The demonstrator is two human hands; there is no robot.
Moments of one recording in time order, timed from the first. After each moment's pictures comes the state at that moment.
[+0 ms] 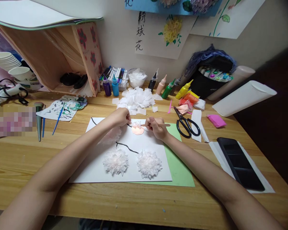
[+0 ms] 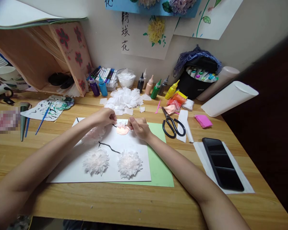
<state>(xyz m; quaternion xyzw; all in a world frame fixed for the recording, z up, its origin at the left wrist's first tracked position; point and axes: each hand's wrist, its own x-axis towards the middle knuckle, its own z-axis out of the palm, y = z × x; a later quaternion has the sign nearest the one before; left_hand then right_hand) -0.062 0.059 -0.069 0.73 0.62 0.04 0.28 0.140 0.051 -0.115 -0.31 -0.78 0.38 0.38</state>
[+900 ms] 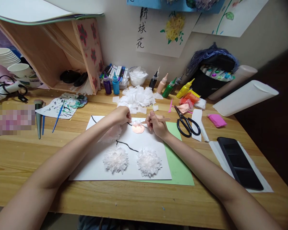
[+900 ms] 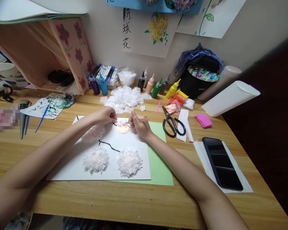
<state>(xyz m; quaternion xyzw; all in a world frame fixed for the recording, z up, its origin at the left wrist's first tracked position) -0.060 0.058 -0.066 0.73 0.63 0.03 0.28 0.135 0.051 -0.111 -0.39 -0.70 0.45 0.39</state>
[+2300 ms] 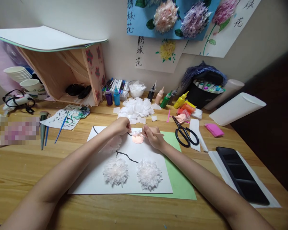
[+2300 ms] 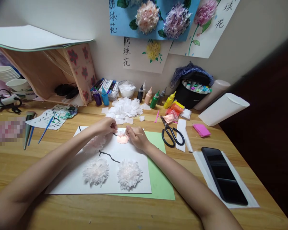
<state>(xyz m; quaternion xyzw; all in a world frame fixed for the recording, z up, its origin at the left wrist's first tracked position) -0.063 0.058 -0.069 0.73 0.62 0.04 0.28 0.128 0.050 -0.112 -0.34 -0.79 0.35 0.36</state>
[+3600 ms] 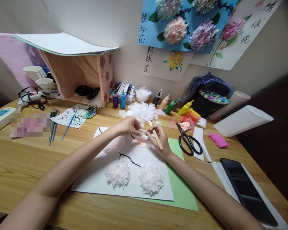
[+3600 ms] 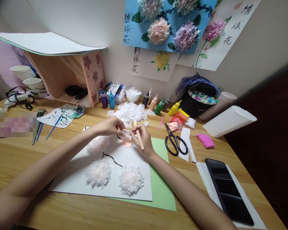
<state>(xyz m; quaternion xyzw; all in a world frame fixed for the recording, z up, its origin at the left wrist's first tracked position) -0.059 0.048 -0.038 0.74 0.55 0.15 0.36 0.126 0.045 -0.114 -0.35 -0.70 0.41 0.47</state>
